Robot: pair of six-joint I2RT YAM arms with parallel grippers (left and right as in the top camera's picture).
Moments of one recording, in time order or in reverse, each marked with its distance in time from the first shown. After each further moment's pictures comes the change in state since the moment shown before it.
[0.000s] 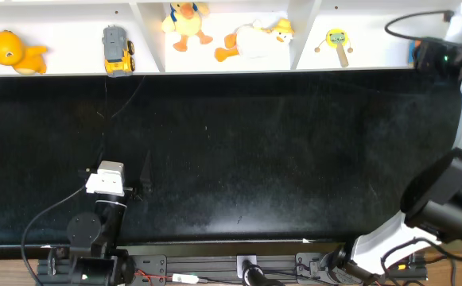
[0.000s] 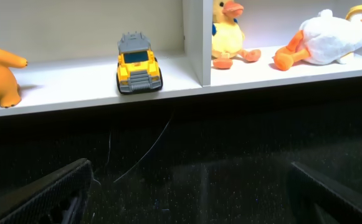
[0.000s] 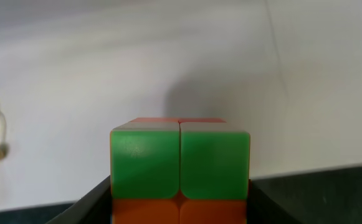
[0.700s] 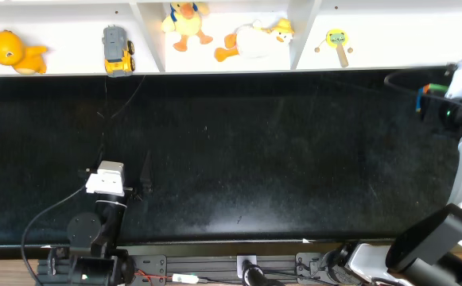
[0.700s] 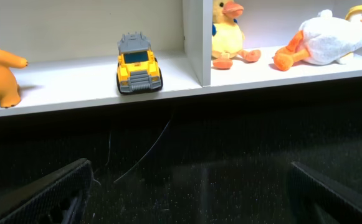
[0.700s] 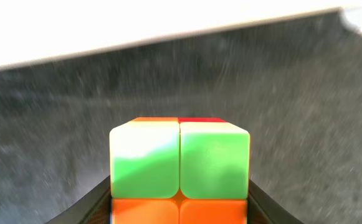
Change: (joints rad) left arm 0.000 0.000 0.000 0.000 0.000 0.000; right arm -0.141 -0.352 -0.478 0.118 0.029 -0.119
